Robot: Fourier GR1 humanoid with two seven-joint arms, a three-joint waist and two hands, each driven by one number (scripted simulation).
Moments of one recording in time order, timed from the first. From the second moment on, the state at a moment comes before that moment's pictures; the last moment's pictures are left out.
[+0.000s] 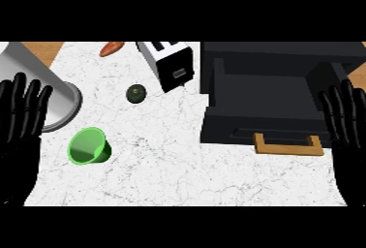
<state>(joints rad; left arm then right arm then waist) -0.01 0.11 0.02 -2.10 0.03 0.00 0.02 0.02 -0.08 0.01 -2.10 0.03 0.03 -0.03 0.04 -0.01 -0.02</state>
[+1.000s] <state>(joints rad) 0.03 0.12 0.17 -1.98 0.32 -0.15 0.00 -0.04 -0.06 0.01 -2.06 -0.10 0.09 0.10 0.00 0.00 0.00</state>
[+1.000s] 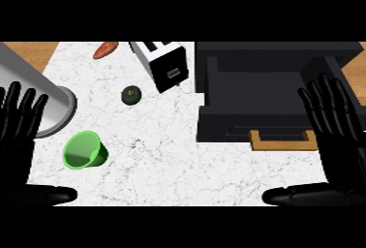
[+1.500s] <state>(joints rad) 0.02 0.09 0.14 -1.96 0.26 -0.12 0.00 -0.09 -0.06 0.00 -2.05 -0.10 0.08 0.12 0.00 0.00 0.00</state>
